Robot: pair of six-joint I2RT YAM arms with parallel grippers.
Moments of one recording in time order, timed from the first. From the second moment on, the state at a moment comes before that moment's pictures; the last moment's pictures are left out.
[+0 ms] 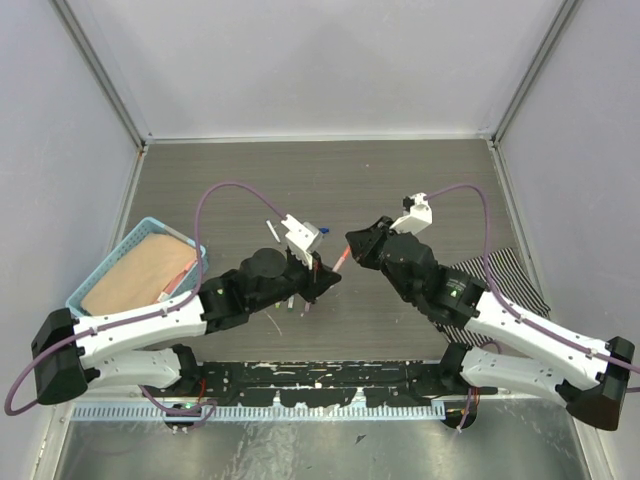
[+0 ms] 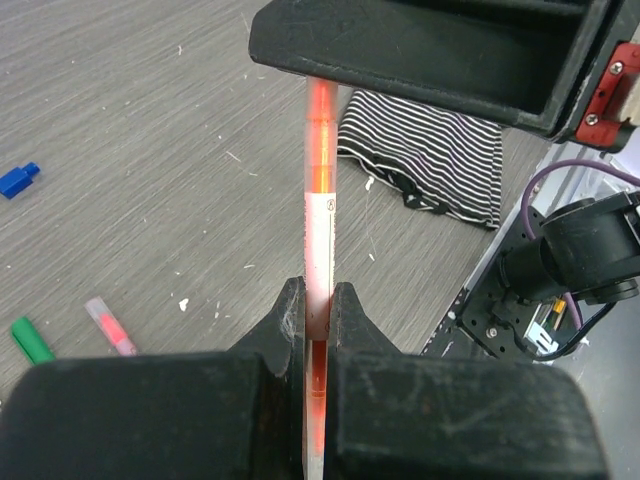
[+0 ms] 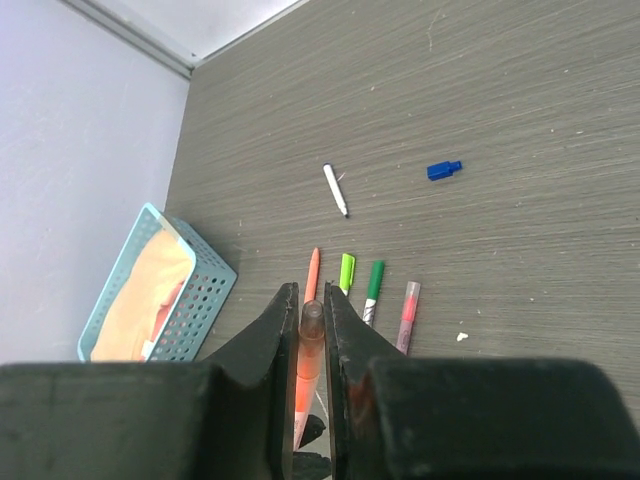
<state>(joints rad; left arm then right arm) -1.13 1.11 0.77 0.09 -0.15 -0.39 0.97 0.92 0.87 -0.28 0.51 0.89</state>
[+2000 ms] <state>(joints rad) -1.14 1.03 0.80 0.09 -0.09 -0.41 1.50 0.94 1.01 -0.55 1.06 1.01</state>
